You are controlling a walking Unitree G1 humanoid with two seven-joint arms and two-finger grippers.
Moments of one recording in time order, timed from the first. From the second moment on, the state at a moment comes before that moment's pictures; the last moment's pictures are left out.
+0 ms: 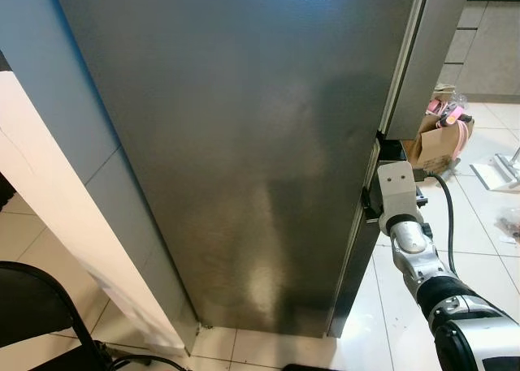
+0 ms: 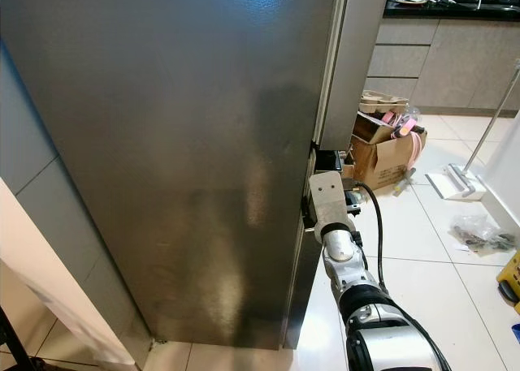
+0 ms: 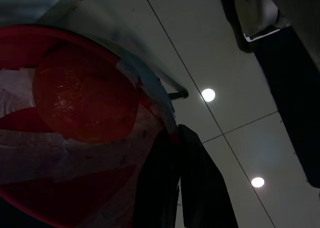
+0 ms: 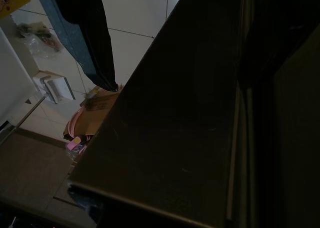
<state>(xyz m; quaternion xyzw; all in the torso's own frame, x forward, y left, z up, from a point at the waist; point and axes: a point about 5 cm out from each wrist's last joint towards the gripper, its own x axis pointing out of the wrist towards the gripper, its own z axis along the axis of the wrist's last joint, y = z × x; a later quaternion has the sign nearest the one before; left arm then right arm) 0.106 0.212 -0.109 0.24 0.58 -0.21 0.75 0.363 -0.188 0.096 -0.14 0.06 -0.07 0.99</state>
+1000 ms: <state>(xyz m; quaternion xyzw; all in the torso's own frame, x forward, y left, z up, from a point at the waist) 0.106 0.212 -0.109 0.25 0.58 -0.21 0.74 0.359 -0.205 0.095 -0.15 0.06 -0.11 0.98</state>
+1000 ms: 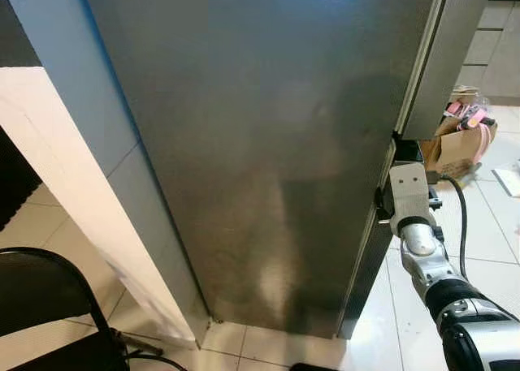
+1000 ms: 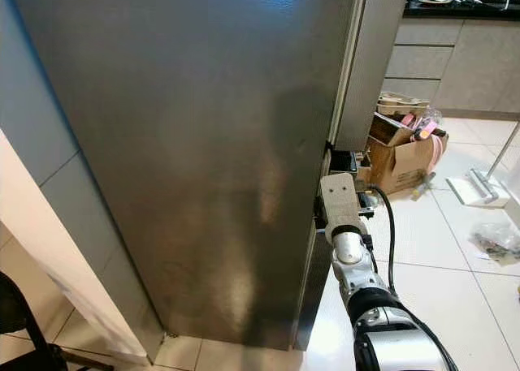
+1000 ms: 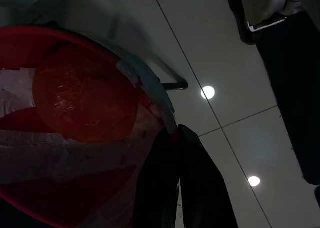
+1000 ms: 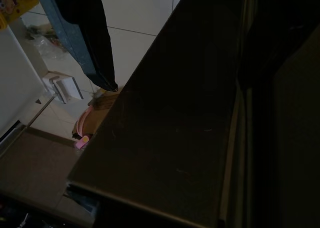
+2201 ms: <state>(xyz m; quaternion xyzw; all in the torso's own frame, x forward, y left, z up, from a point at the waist) 0.107 0.212 -0.108 0.25 0.58 -0.22 0.74 0.346 -0.201 0.076 -0.09 0.07 -0.03 0.99</state>
